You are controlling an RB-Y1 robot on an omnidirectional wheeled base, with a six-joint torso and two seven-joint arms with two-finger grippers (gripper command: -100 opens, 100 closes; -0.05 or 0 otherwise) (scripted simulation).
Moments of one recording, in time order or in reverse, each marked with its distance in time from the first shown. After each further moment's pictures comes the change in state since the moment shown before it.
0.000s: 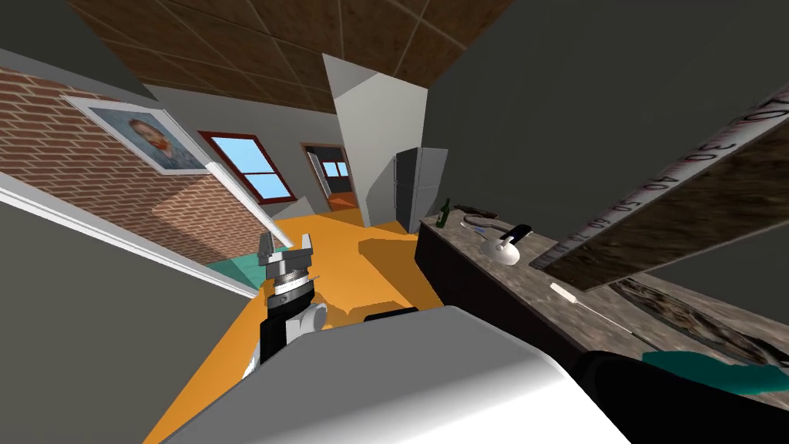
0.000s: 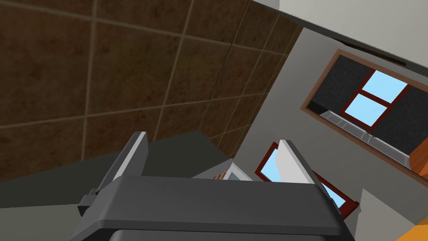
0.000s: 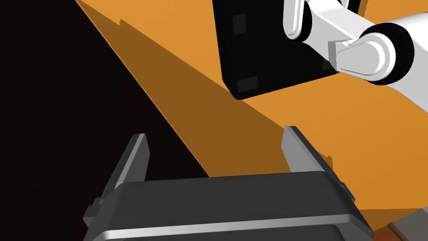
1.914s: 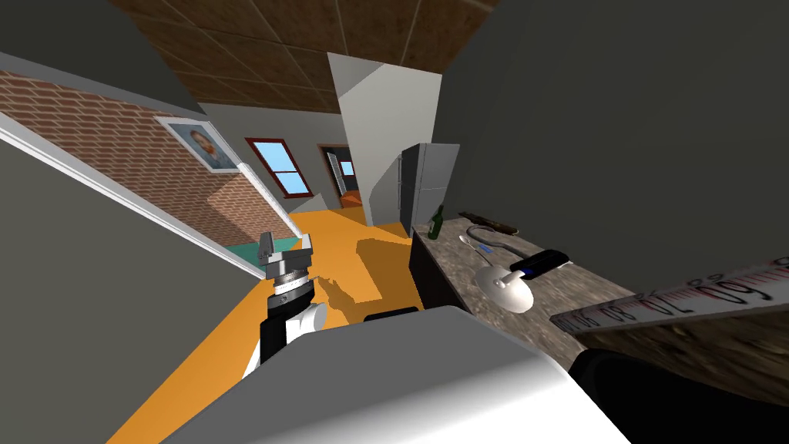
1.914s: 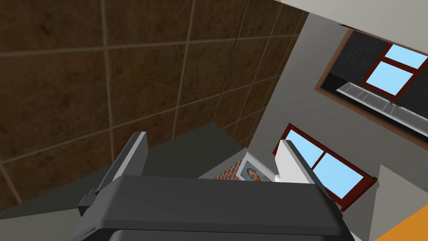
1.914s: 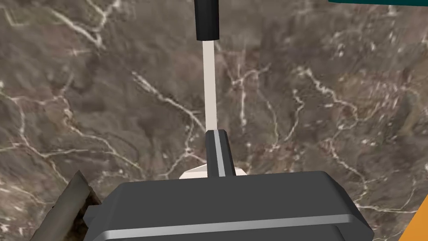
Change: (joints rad) left arm 0.000 0.000 0.000 0.000 0.000 0.000 0.000; right arm -0.033 -0.179 0.026 0.158 0.021 0.037 0.047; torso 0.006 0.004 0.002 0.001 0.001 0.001
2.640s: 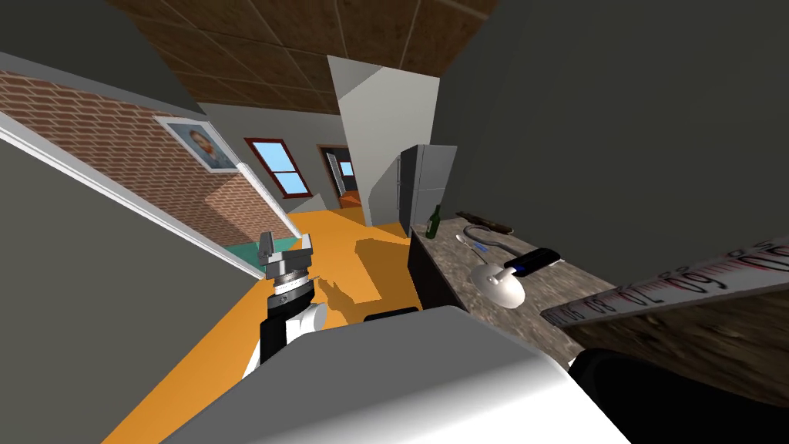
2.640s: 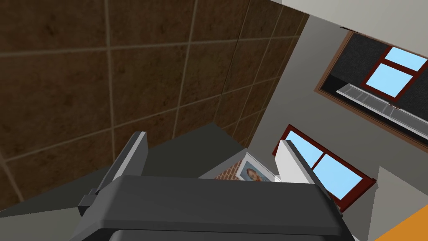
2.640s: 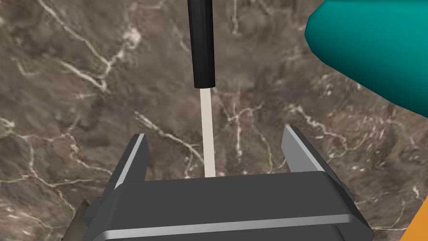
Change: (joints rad) left arm 0.000 0.000 0.000 0.000 0.000 0.000 0.000; right arm -0.006 0.022 0.017 -0.015 0.014 0.016 0.007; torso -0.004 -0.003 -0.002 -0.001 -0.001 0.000
